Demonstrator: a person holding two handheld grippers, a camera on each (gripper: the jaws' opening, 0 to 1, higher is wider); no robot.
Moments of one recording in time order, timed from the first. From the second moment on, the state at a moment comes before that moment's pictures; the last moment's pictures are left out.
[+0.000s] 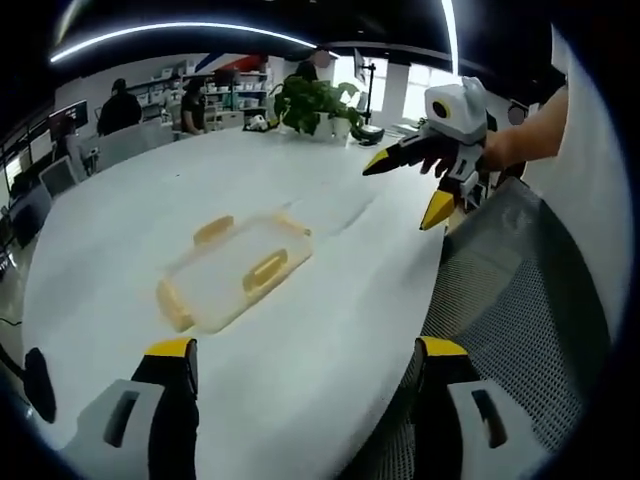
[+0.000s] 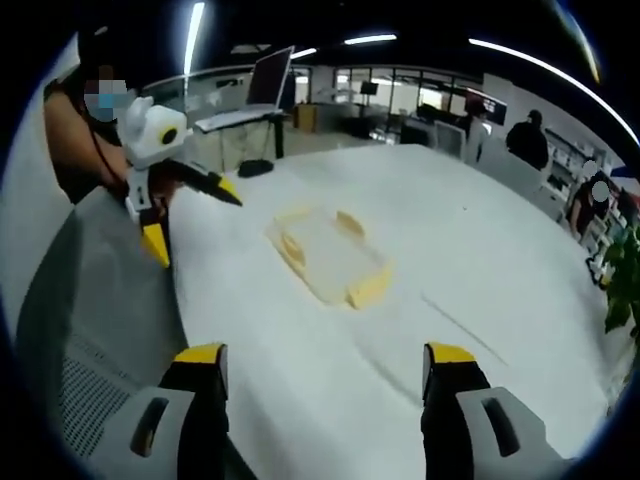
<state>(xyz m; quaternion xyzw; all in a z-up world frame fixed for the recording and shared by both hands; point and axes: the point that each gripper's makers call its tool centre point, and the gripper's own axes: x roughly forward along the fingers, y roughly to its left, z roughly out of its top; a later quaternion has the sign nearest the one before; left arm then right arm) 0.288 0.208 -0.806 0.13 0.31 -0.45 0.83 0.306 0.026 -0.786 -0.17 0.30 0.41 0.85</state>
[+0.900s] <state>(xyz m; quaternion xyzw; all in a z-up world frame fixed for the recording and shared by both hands) 0.308 0.219 -0.814 0.14 0.32 -0.45 0.82 0.334 0.041 -0.786 -0.19 0.29 0.43 0.84</state>
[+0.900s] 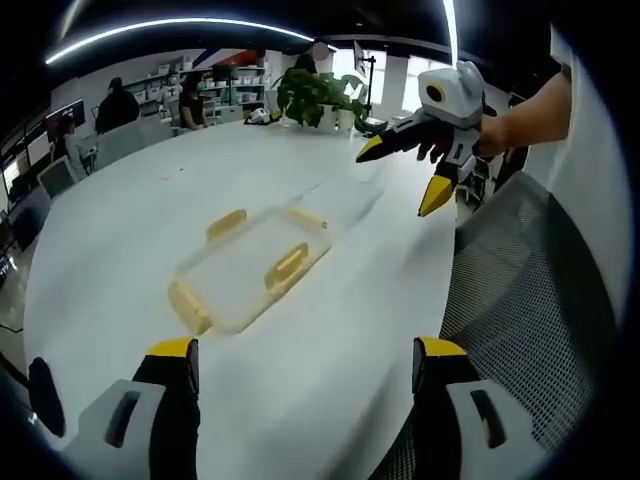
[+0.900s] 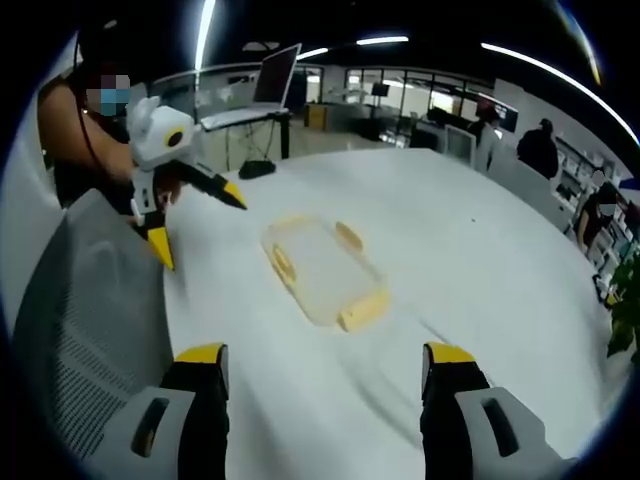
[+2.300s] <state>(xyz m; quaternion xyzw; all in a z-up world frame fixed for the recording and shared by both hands) 0.356 0.228 -0.818 0.25 0.31 -0.50 0.77 0.365 0.067 -0.797 -0.27 0.29 0.51 0.76</state>
